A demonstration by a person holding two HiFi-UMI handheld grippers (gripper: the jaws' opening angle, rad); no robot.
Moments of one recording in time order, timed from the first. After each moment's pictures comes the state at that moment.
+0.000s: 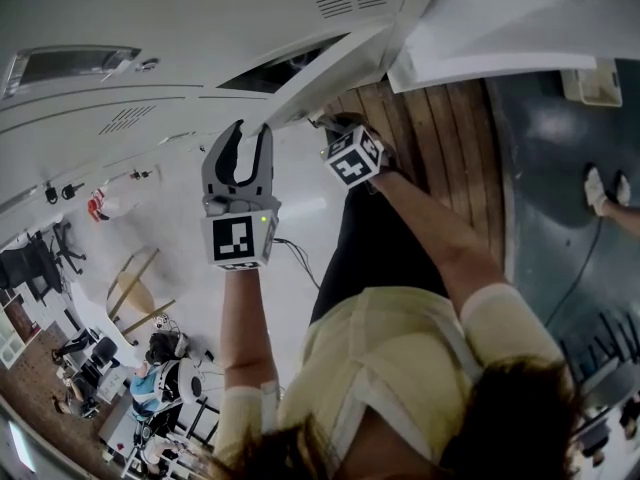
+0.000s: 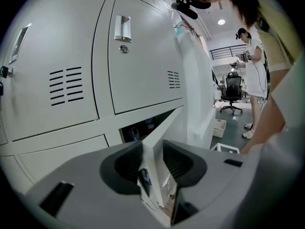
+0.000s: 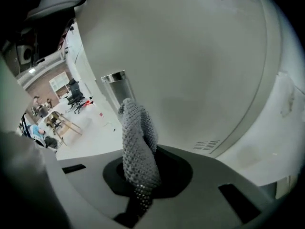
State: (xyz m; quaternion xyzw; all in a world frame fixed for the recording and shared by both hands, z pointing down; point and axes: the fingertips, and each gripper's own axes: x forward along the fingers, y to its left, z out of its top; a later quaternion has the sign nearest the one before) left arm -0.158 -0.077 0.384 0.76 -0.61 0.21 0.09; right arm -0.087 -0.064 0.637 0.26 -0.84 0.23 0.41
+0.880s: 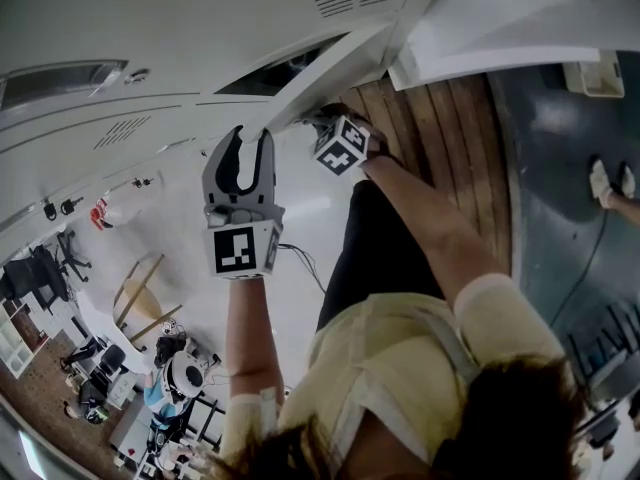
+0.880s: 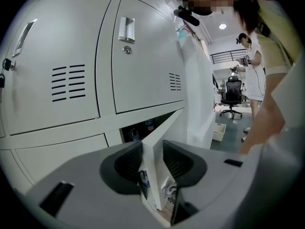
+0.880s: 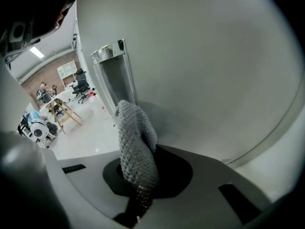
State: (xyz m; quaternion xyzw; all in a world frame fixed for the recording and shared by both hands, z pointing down) left arm -0.162 -0.074 0.391 0.77 -0.60 0.21 0.09; right arm -0.122 -0.078 0.662 0.22 -0.86 0.17 0.44
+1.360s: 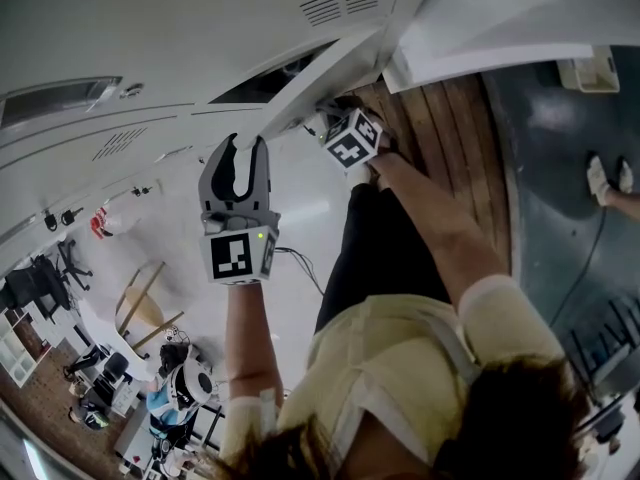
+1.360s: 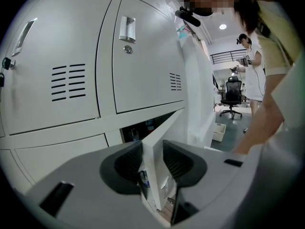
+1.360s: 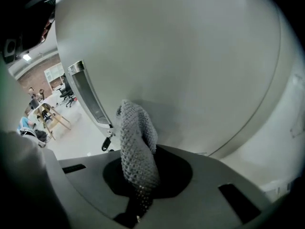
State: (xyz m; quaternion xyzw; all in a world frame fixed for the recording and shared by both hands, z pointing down) left arm -0.167 -0.068 0.399 0.76 -0.60 0.24 0.12; right arm -0.081 -0.115 0.656 0.28 -0.83 0.19 0.43
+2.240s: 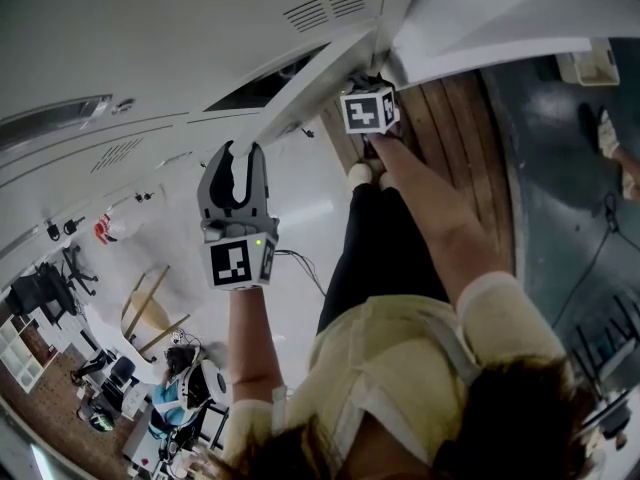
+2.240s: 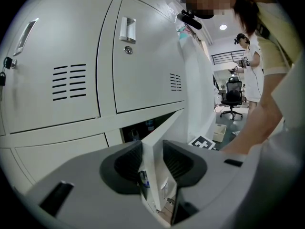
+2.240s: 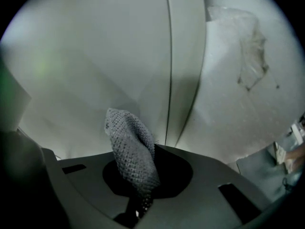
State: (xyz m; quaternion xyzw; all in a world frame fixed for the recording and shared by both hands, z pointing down) left arm -0.165 -0.071 0.395 0.76 -0.60 0.22 0.10; right arm -0.006 -0.184 0.663 0.49 -0.71 0.35 0.37
